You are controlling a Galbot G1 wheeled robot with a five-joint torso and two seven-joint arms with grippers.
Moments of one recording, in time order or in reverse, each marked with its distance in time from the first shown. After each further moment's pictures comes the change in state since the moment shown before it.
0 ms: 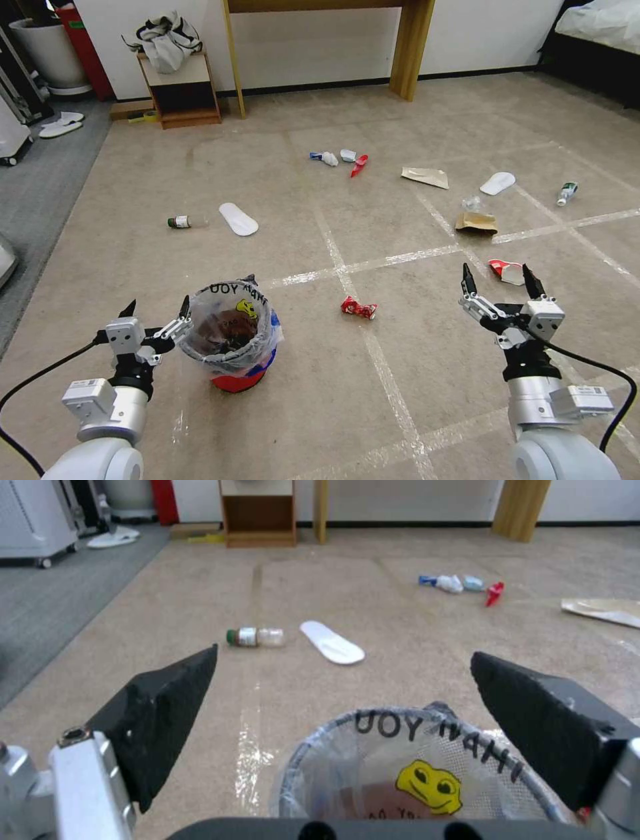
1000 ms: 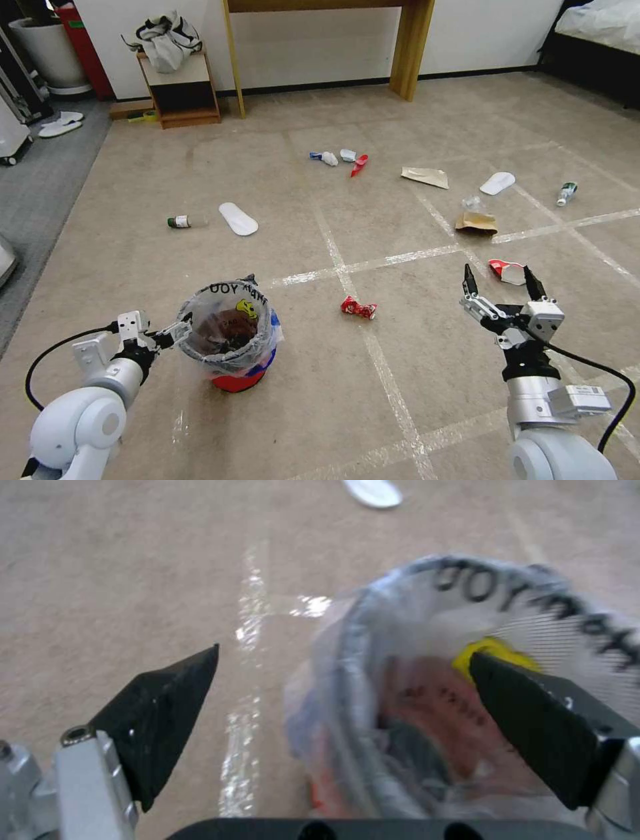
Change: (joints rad) left arm -0.184 0.303 0.030 0.226 -0.488 0.367 -0.282; right arm 0.023 0.015 -0.001 -0.031 -0.013 -0.002 -0.001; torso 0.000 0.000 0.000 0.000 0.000
